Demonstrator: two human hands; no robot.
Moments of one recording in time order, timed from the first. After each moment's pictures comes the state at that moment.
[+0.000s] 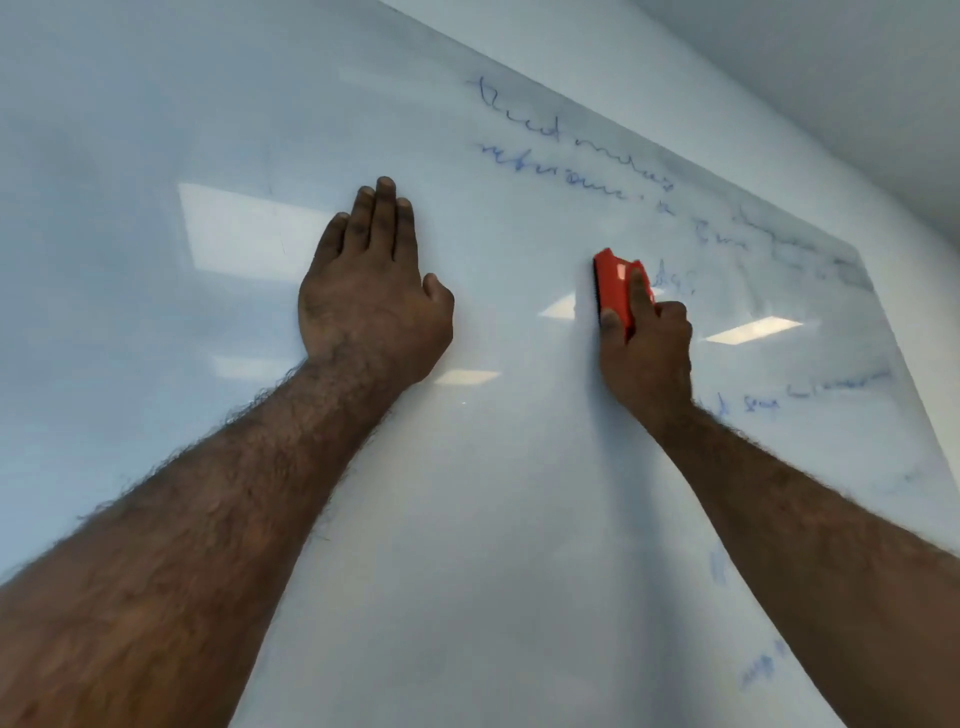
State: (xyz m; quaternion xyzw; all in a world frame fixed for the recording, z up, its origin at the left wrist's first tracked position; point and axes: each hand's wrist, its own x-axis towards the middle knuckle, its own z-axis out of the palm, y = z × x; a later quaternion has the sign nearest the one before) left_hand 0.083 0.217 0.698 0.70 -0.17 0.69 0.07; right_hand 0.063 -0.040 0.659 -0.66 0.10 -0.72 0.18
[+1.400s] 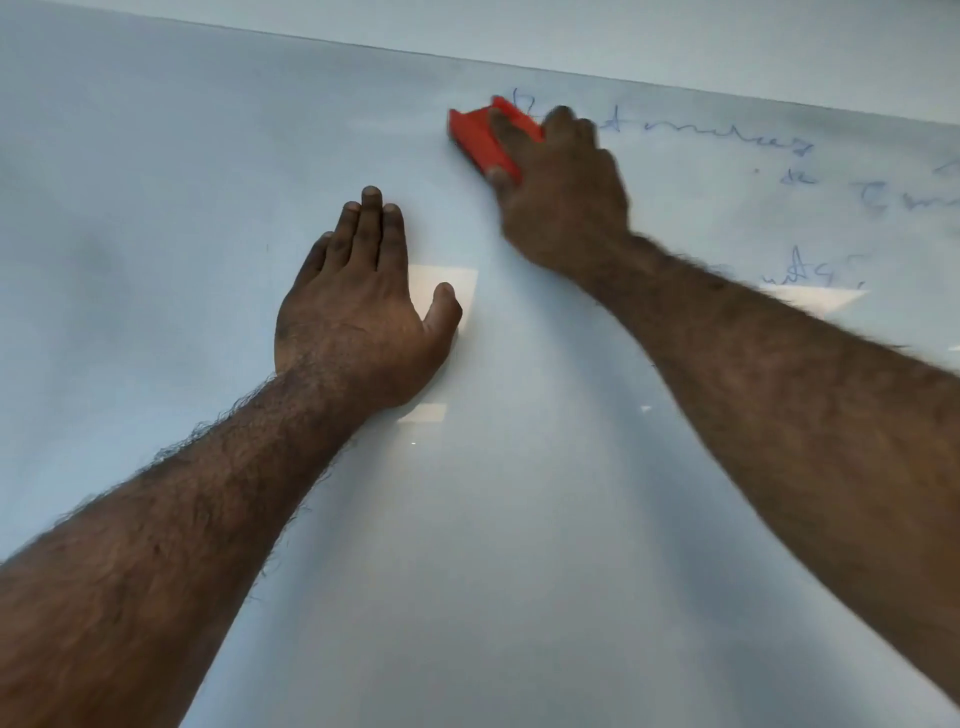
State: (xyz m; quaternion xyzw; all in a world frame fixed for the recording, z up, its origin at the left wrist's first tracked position) left_hand 0.084 0.219 0.718 0.71 -0.07 0.70 0.02; right_hand 0.082 0.041 0.824 -0.60 -0.13 -0.79 0.00
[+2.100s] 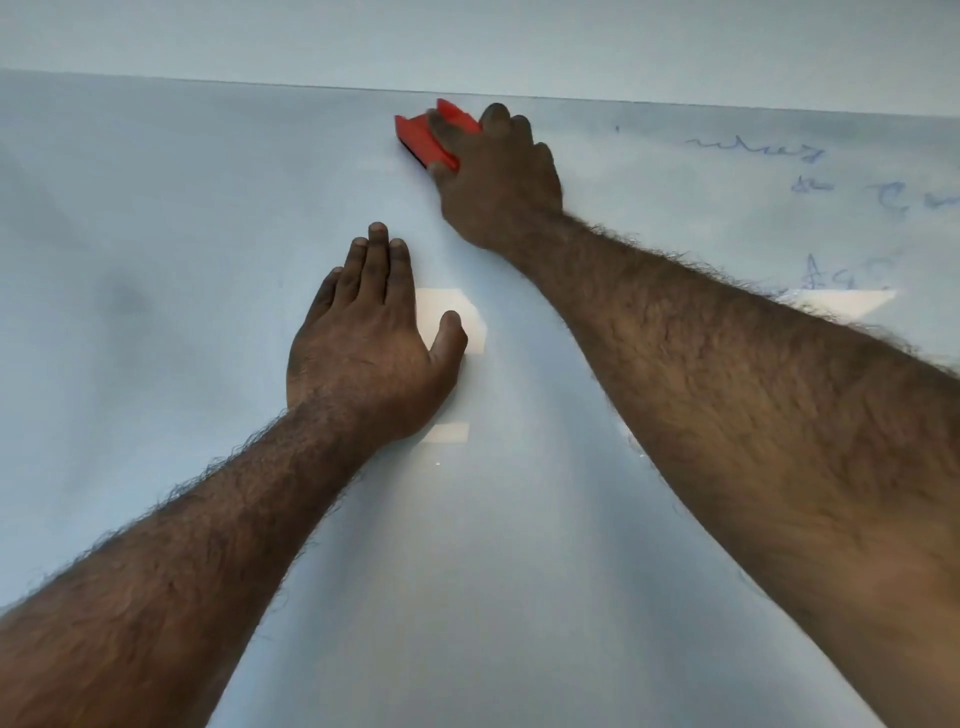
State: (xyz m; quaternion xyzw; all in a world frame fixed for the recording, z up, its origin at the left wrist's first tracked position) left_hand 0.082 0.218 0.719 0.71 -0.06 0.70 0.01; right_hand 0.077 0.089 0.862 -0.61 -0.15 -0.78 0.01
